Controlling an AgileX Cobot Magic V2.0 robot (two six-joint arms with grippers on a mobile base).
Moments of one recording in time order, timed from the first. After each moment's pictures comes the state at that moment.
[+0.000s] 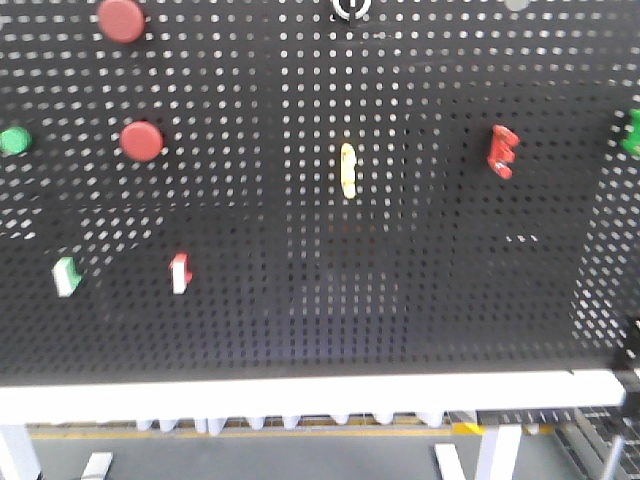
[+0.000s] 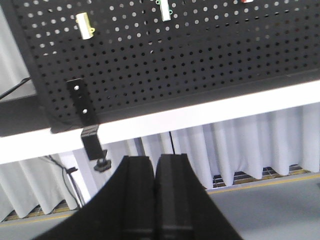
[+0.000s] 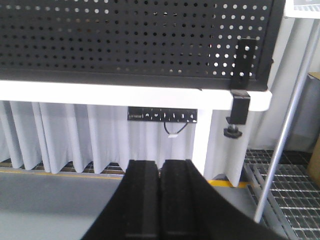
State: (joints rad) left arm 0.00 -0.01 0.03 -0.01 0.12 0.20; right arm 0.08 -0.01 0.03 -0.17 0.21 0.11
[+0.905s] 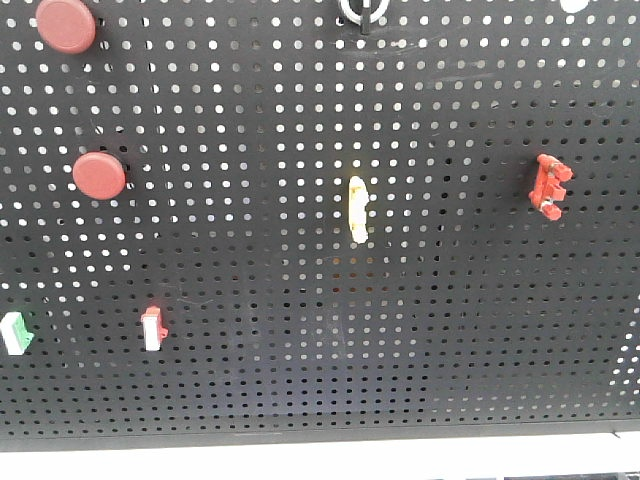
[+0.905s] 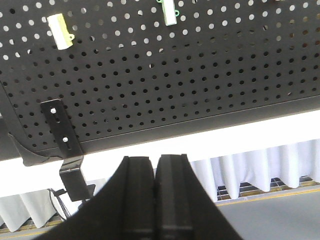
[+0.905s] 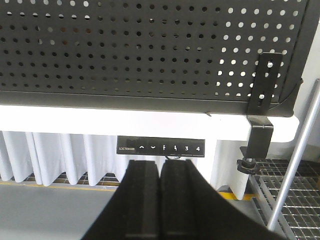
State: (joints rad) left arm 0.00 -0.01 0.03 -0.01 0.12 0.20; right arm 0.08 -0.01 0.03 -0.17 0.21 0.11
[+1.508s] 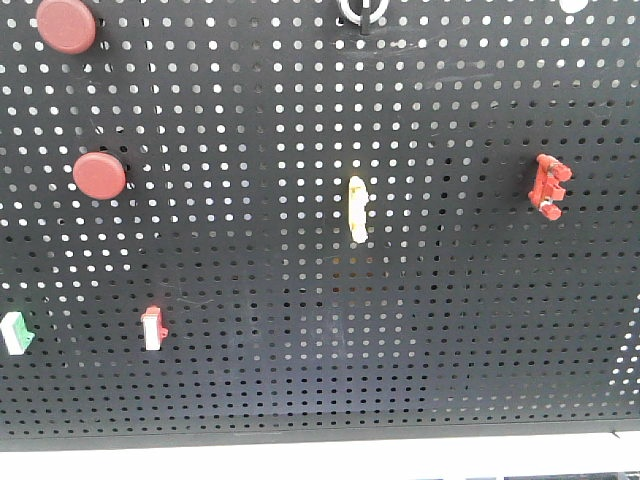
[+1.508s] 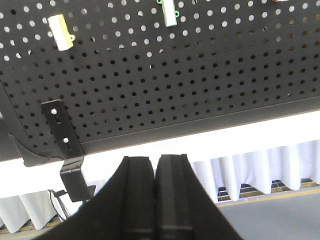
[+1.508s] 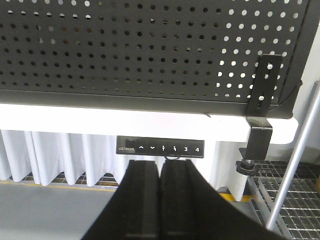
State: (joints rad) left arm 0.00 -0.01 0.03 -0.01 0.11 0.20; right arm 0.08 -0.01 0.03 -0.17 0.21 0.10
